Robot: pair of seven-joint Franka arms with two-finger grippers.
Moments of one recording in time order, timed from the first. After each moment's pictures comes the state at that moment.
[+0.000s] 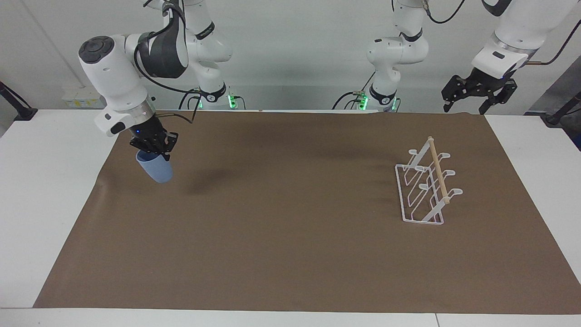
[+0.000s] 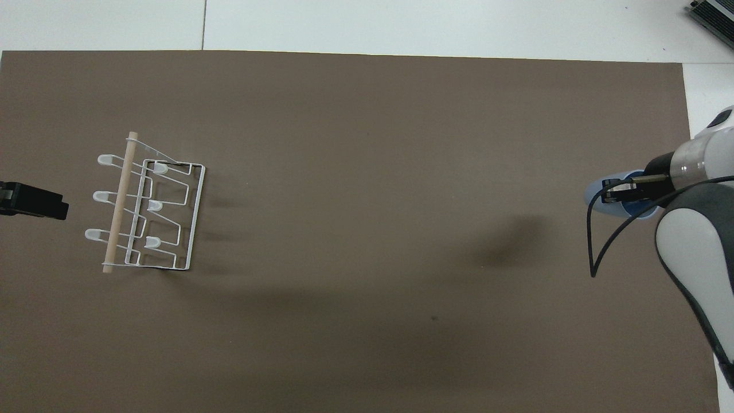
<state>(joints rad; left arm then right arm) 0.00 -0.08 -0.06 -1.57 0.01 1.46 0.10 -0.14 -0.02 0.10 -1.87 0.05 1.86 -0.08</state>
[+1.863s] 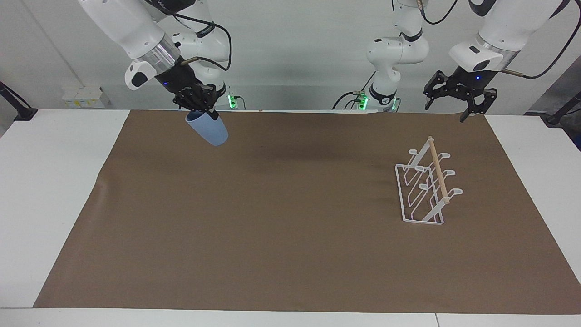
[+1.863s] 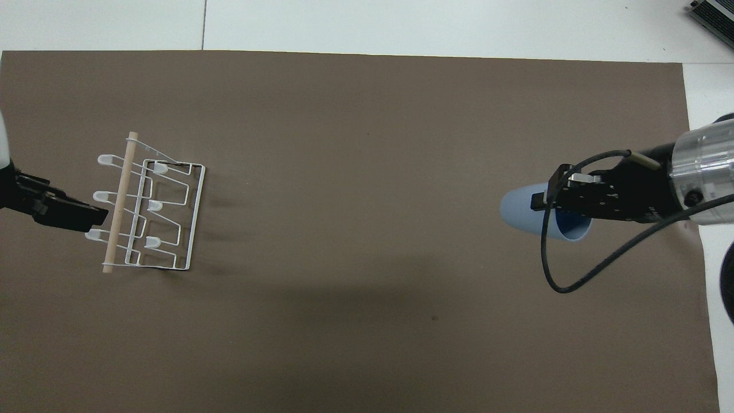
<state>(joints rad) -0.03 -0.09 -0.08 -1.60 -0.09 1.52 0.41 -0.12 -0.09 0.22 -1.71 0.47 1.68 0.34</state>
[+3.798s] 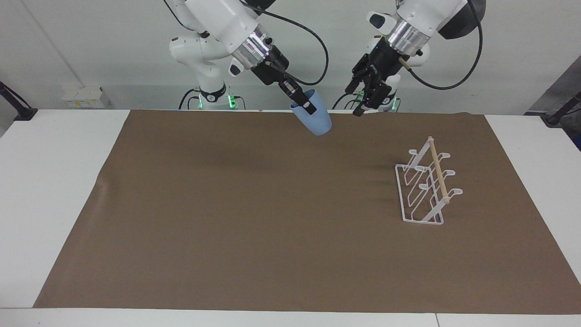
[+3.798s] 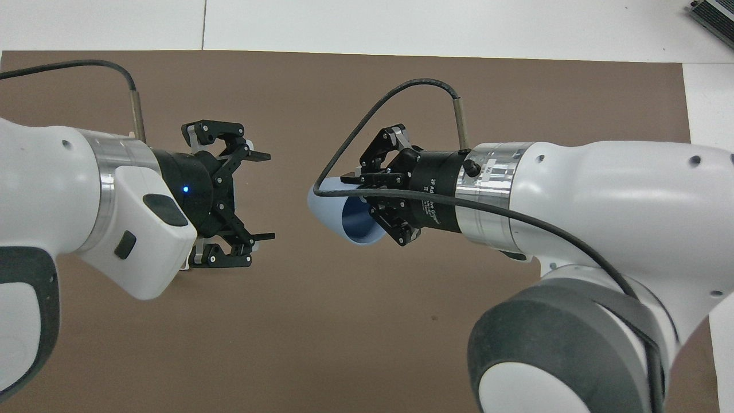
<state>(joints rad) -0.31 -0.11 -0.11 -1.69 -0.41 1.89 1.25 0.25 -0.03 0.24 -1.74 0.67 2.22 1.43</state>
